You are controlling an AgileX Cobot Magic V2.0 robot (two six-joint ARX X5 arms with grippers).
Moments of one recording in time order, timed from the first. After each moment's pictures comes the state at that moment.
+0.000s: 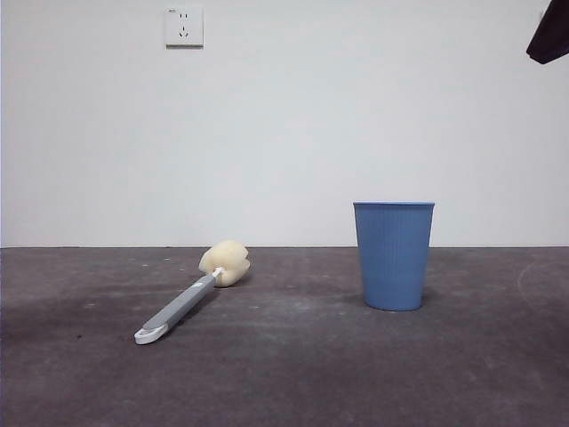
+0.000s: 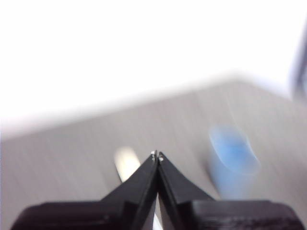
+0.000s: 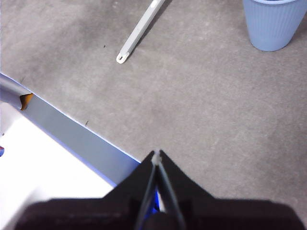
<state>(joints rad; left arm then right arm) -0.42 0.54 0.78 -0.31 0.03 -0.01 0.67 0.71 0.79 -0.85 -0.18 0.27</state>
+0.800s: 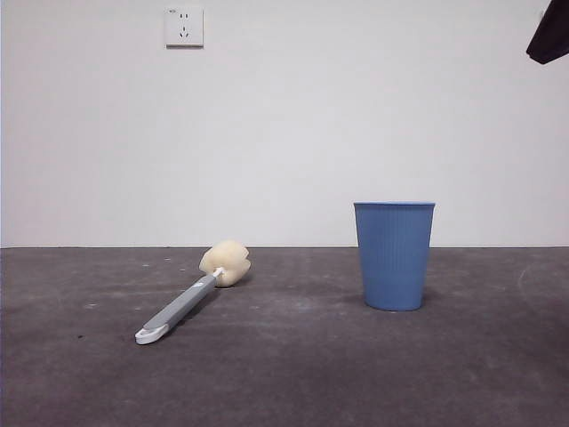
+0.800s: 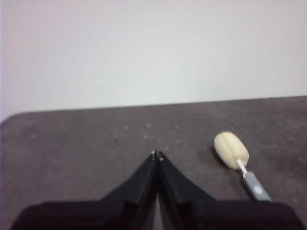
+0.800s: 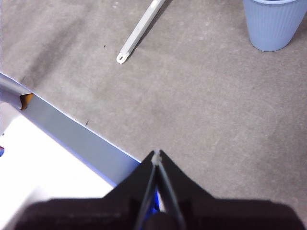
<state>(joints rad) -0.10 0.01 0.03 0.01 0.01 -0.02 0.67 0.71 0.79 -0.85 -0.18 0.27</state>
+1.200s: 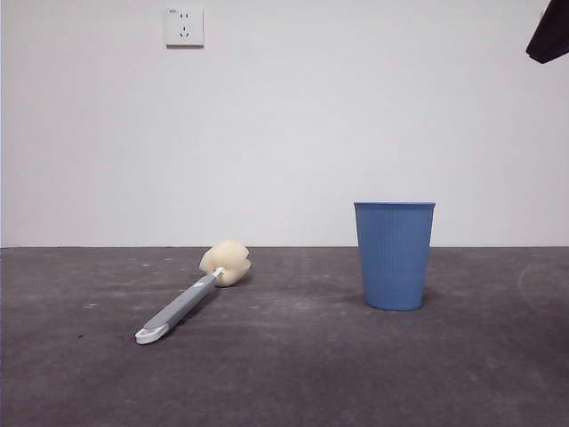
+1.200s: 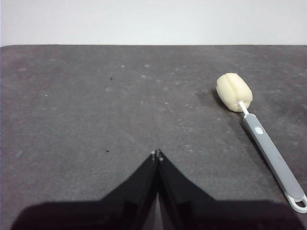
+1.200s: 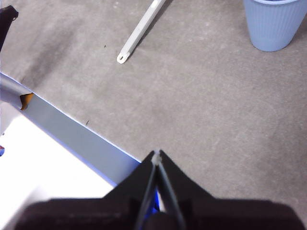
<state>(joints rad) -0.10 0.01 0.02 -0.19 0.01 -0.05 0.67 0.71 0.79 -0.85 -0.18 0.27</state>
